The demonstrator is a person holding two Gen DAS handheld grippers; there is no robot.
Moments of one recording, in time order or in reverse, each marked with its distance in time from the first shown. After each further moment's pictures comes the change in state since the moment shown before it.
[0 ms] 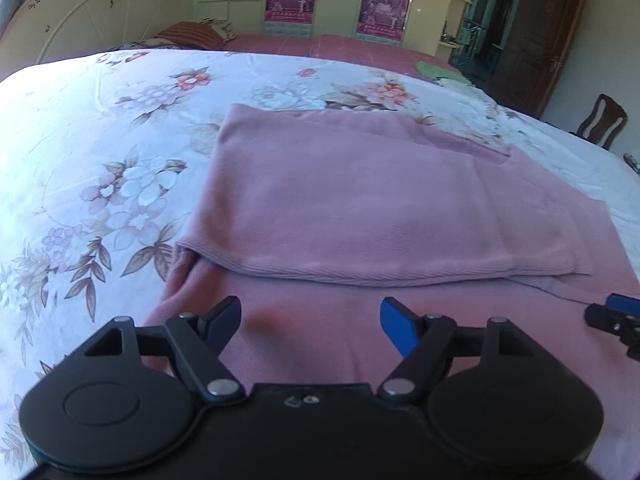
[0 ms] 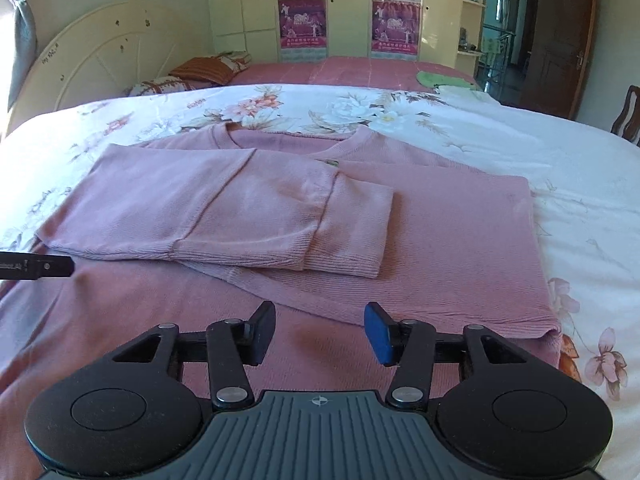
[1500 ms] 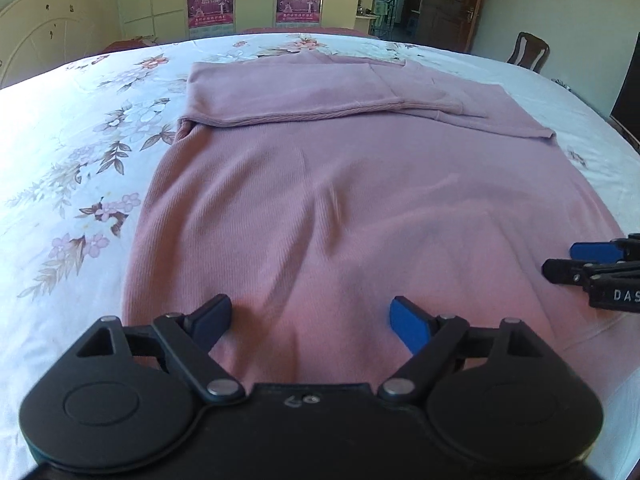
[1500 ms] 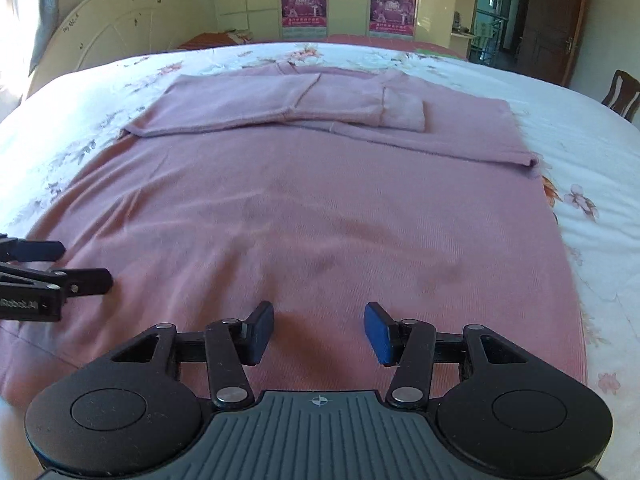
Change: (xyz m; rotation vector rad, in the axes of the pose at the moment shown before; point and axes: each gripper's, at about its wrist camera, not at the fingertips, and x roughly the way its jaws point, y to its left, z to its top) left arm -0.088 0.020 -0.132 0.221 0.021 -0.109; right arm -0.089 0.082 -0.126 0.020 0.073 -0.116
